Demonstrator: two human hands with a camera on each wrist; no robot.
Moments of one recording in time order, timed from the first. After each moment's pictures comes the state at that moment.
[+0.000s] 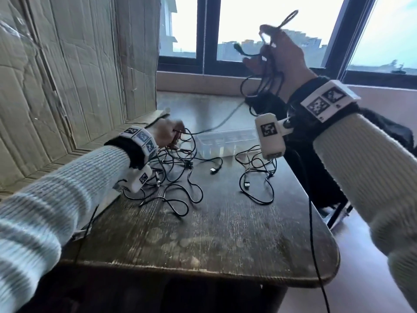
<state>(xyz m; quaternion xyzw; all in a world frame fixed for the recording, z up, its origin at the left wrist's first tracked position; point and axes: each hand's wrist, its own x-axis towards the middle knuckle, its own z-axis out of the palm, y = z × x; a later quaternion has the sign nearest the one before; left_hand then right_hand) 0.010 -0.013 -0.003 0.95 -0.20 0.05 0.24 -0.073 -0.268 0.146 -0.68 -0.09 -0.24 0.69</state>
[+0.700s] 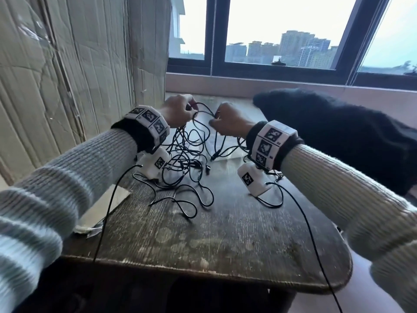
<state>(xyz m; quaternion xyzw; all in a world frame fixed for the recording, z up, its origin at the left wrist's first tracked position) -0.005 -0.026 0.054 0.94 -0.20 0.15 0.25 -0.054 -0.190 0.059 -0.96 -0.11 -0.12 0.22</state>
